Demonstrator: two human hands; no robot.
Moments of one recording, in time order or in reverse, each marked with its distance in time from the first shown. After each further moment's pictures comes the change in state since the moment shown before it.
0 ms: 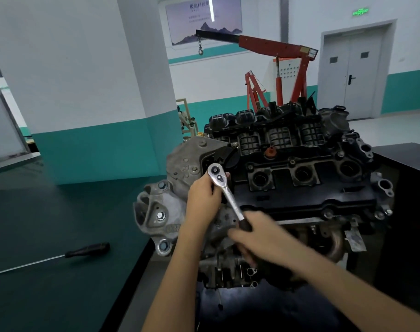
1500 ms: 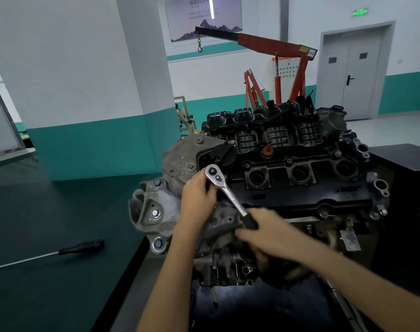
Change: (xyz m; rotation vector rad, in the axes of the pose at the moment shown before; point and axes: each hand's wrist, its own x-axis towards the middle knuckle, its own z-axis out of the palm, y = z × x) left_hand -0.003 0.003 -0.004 0.082 0.057 0.079; right_hand 0.006 0.015 -0.020 -0.209 0.001 -0.026
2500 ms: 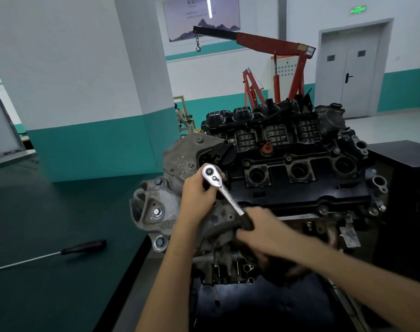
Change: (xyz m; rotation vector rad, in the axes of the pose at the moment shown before) left_hand -0.001 -0.006 -0.003 -0.178 -0.074 0.020; right_hand 0.005 0.004 0.010 -0.095 0.064 -0.052
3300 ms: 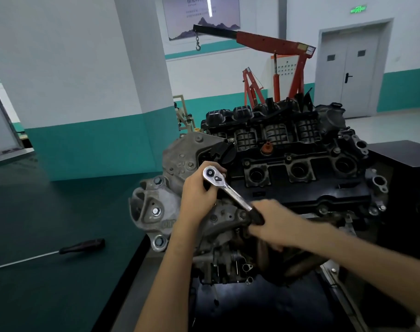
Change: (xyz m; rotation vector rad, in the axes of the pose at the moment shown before) left_hand -0.001 0.004 0.001 0.012 0.017 0.046; right_hand 0.000 0.003 -0.026 -0.151 -0.032 -0.062
